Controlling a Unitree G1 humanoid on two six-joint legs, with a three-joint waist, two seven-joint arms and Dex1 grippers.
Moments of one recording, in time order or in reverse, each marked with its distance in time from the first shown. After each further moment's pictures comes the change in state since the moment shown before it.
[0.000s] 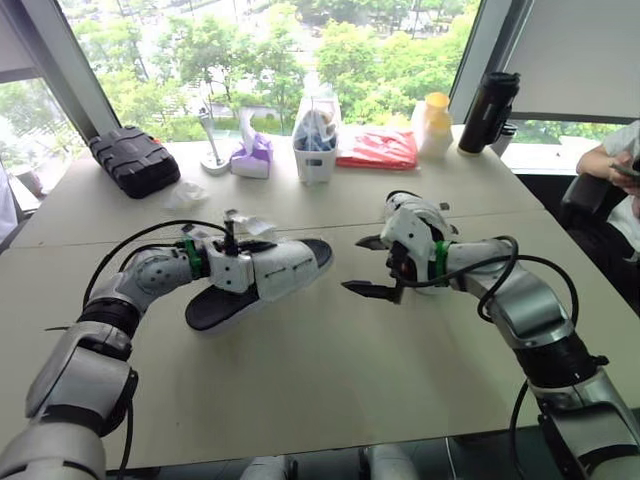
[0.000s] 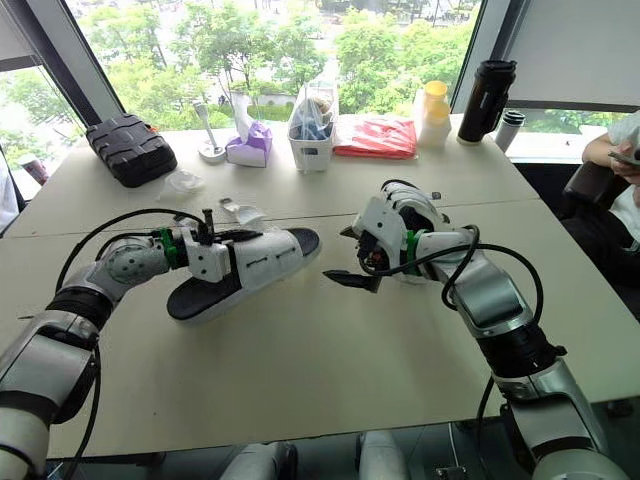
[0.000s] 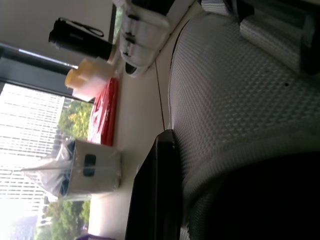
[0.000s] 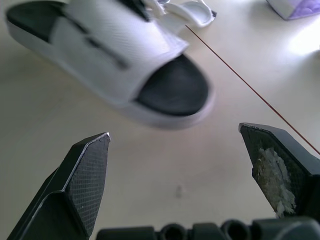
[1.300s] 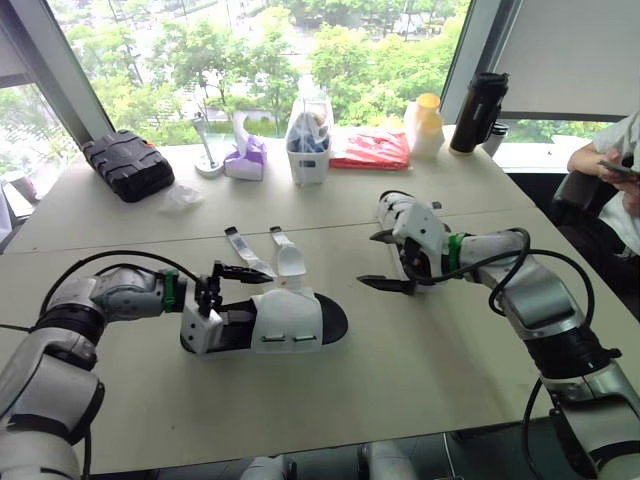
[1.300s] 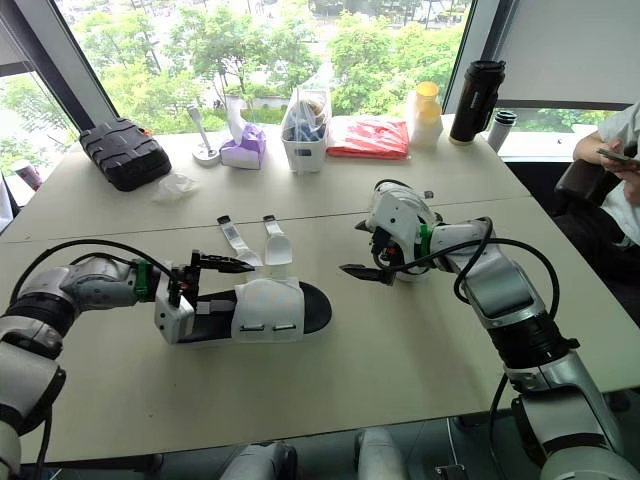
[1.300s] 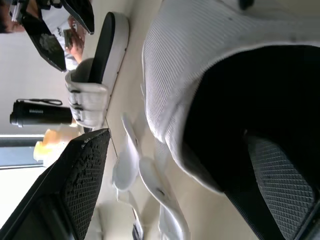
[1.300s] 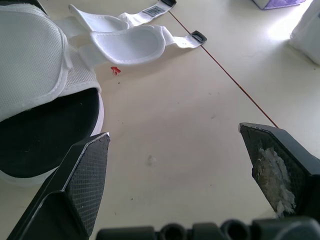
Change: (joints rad) left arm 0.064 0.182 -0.092 0.067 0.186 -0.260 0.209; right arm 0.006 -0.016 -0.002 0.015 -0.026 -0.054 0.024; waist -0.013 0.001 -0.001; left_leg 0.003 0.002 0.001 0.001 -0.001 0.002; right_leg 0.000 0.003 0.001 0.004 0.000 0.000
